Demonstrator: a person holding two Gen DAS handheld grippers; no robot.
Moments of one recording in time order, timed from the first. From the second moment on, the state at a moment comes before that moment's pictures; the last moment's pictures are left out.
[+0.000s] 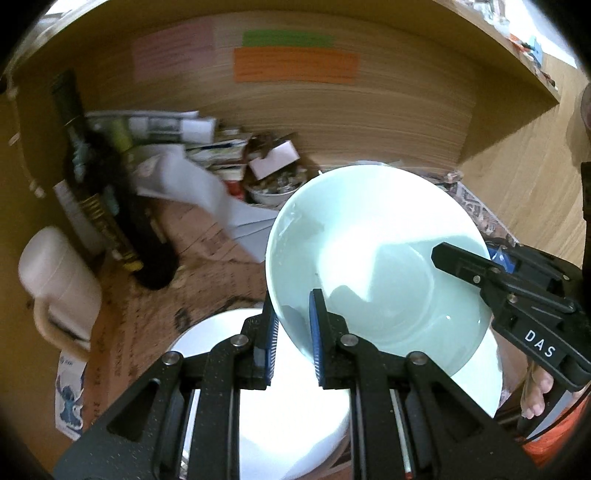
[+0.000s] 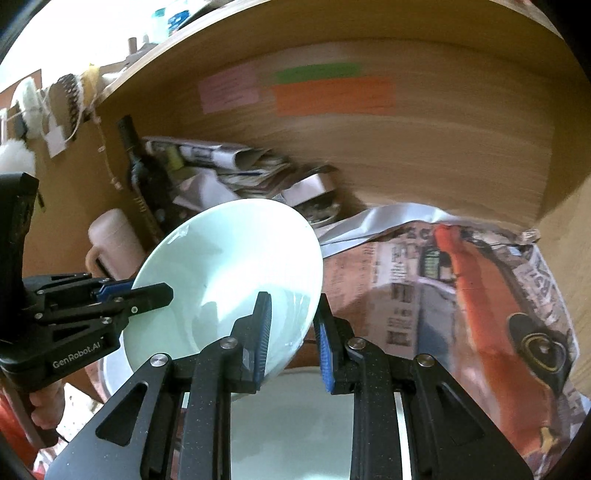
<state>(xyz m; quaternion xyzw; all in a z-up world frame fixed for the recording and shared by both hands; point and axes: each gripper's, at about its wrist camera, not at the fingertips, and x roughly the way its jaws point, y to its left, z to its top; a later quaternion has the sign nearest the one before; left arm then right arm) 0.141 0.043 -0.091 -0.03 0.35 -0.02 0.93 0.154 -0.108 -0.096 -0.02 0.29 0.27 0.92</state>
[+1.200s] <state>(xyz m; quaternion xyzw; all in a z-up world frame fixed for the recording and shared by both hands) 0.072 0.118 -0.145 -0.06 0.39 0.06 0.92 0.127 -0.017 -0.144 -0.07 0.35 0.34 0.87</state>
